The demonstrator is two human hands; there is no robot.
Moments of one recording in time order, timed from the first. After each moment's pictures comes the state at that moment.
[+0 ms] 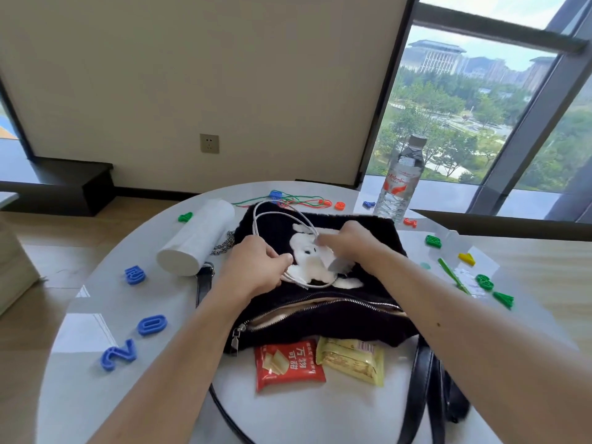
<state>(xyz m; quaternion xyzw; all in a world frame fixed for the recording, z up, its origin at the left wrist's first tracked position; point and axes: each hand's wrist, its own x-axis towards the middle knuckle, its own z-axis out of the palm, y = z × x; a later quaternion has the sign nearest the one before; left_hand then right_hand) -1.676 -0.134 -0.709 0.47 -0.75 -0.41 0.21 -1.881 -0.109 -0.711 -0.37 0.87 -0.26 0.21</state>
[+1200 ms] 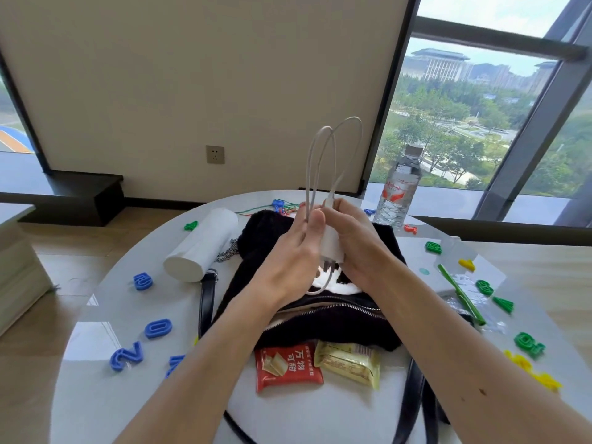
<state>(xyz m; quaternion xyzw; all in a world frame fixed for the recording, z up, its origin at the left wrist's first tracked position) -1.697 -0.099 -0.681 0.23 -0.75 -0.52 0.33 -1.813 -0.054 -0.656 -0.38 0.54 -0.64 0.39</state>
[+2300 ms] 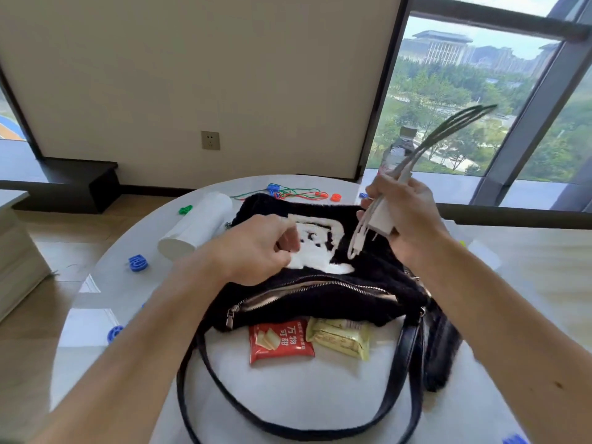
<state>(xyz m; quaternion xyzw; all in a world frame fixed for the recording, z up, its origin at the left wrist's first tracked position) -1.654 -0.109 -0.656 0.27 -0.93 -0.23 0.08 -1.844 -0.010 -0.629 -0.26 0.60 -0.71 0.26</state>
